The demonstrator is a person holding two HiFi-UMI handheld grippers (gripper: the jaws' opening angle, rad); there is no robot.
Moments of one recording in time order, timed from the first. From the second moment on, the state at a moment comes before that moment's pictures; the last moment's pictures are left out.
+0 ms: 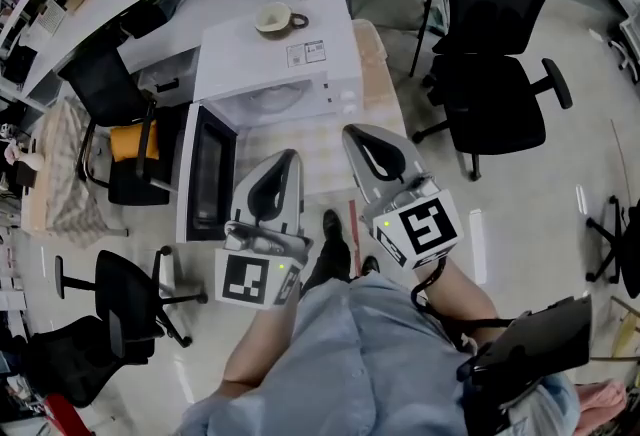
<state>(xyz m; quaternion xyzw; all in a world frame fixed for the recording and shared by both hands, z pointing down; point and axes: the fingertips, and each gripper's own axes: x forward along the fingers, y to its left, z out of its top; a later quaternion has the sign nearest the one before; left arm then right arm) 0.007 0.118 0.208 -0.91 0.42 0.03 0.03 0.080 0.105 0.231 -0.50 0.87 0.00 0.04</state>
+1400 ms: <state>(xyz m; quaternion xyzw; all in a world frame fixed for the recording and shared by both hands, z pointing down) -0.058 -0.099 0.220 -0.91 0.40 0.08 -0.02 0.027 -0.105 0.232 -0.53 0.85 0.00 -0.02</state>
